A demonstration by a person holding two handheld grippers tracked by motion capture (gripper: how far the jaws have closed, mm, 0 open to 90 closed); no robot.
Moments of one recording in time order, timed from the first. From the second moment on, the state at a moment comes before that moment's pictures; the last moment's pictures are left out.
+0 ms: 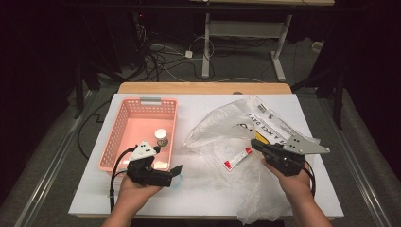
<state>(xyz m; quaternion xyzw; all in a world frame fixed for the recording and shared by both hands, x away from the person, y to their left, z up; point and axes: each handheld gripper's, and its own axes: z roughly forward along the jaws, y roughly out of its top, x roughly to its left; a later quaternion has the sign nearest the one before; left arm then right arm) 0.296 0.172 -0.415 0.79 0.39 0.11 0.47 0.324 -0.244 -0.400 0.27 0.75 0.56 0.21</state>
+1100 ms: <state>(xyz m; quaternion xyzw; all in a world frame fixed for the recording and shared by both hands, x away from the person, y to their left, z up) 0.311 0.231 -0.413 0.76 0.45 0.14 0.45 0.324 -0.248 -0.399 0.28 0.75 0.56 0.21</state>
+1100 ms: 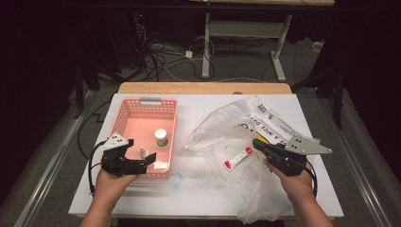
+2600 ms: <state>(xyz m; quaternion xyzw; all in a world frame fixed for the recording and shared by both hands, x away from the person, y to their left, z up) 0.427 0.204 -0.416 0.81 0.47 0.09 0.33 0.325 -0.247 -0.399 0.28 0.75 0.56 0.21</state>
